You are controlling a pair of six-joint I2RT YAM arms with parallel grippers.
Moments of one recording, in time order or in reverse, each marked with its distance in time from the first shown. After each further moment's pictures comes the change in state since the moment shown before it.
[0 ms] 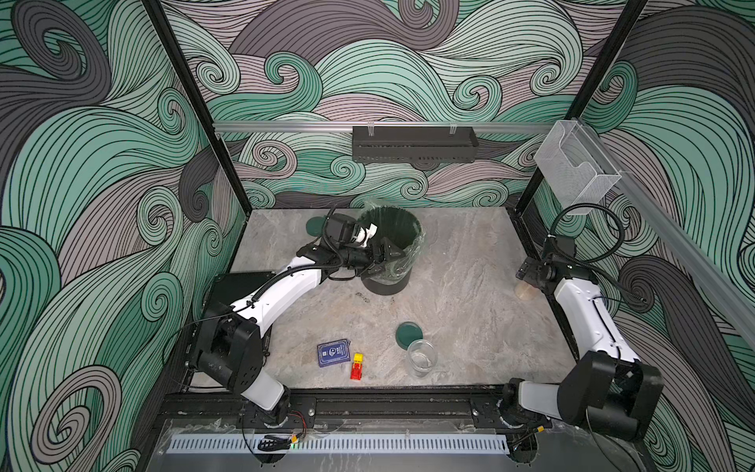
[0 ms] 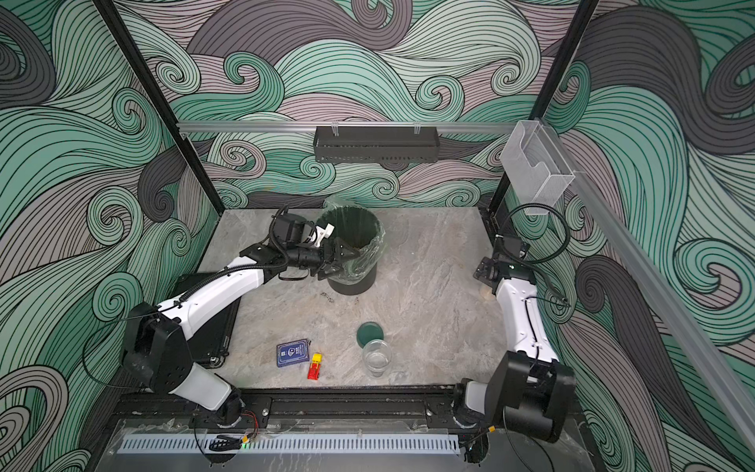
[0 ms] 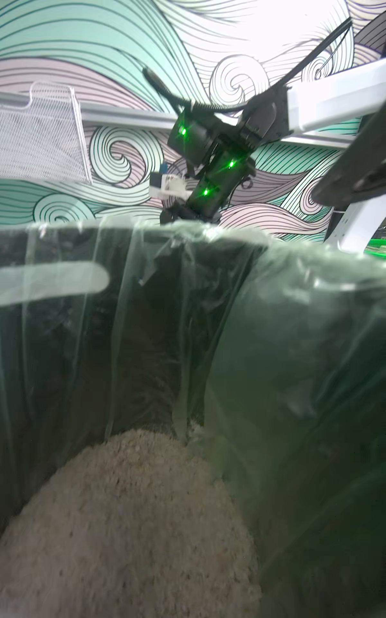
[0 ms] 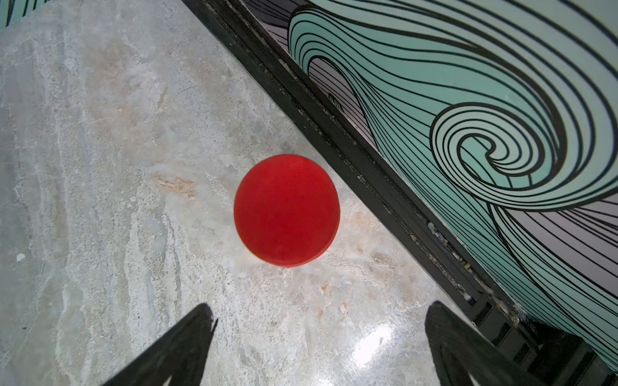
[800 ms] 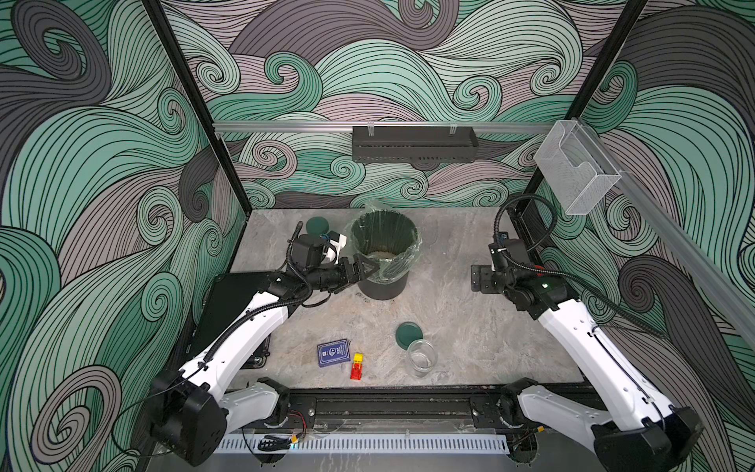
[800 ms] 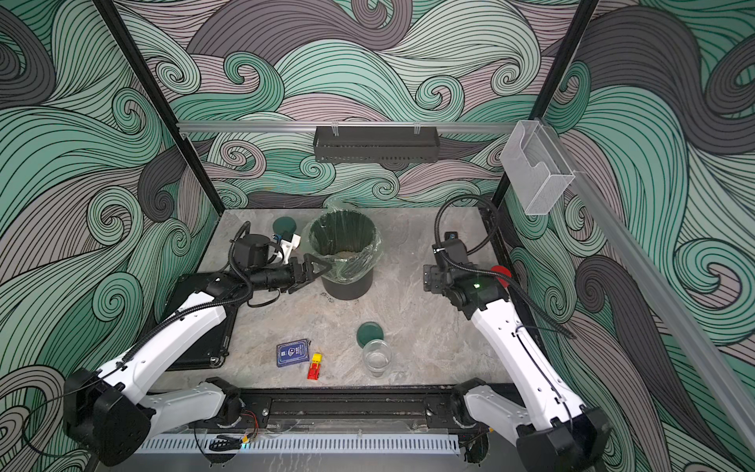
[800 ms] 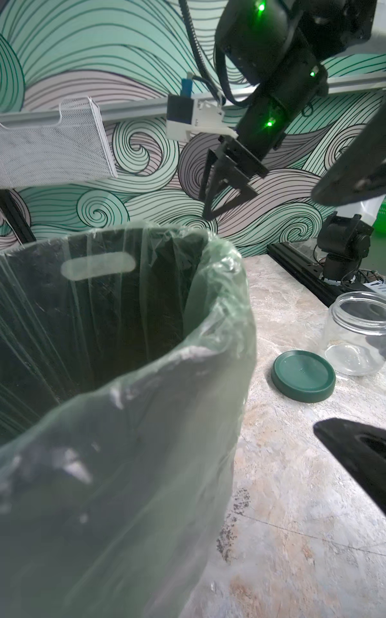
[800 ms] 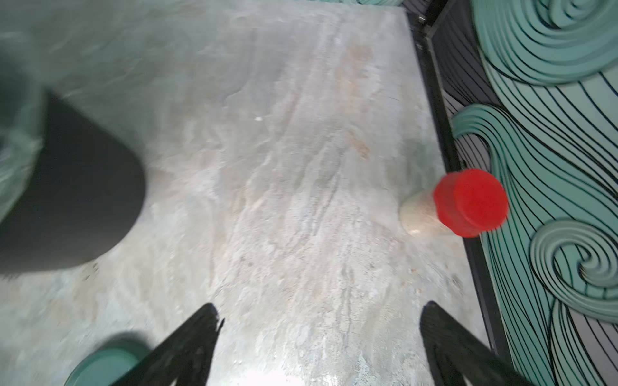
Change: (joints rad) left arm 0.078 -0.349 -0.280 -0.035 -0.140 0.084; right arm 0.539 -0.217 0.070 -0.214 0.084 -0.105
